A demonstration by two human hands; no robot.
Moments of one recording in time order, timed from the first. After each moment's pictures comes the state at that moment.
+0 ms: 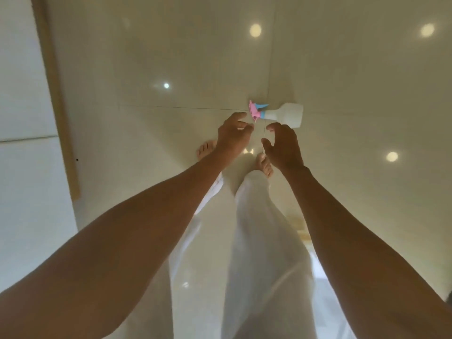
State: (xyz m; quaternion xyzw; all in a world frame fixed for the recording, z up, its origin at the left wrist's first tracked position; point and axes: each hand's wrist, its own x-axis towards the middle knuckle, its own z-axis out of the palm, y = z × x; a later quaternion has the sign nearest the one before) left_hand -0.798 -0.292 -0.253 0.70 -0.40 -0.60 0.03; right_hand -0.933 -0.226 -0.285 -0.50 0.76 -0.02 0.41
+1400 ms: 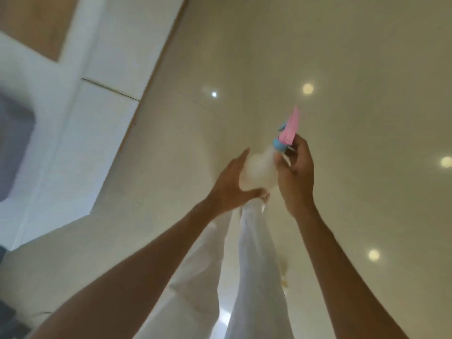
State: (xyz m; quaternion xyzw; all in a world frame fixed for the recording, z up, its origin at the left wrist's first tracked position) left_hand -0.651 -0.242 -0.111 0.70 -0.42 -0.56 0.11; right_hand -0.796 -0.298 -0.098 -0.43 0.65 -0.31 0.55
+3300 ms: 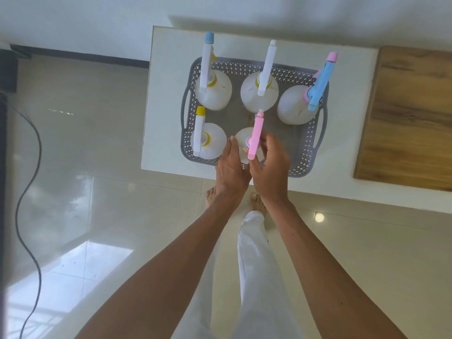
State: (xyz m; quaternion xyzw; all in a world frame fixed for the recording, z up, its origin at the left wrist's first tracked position) left_hand -0.115 -0.112 -0.079 0.91 0.09 -0.21 0.34; right_hand -0.124 -0.199 -0.062 -0.85 0.16 -0.02 0.50
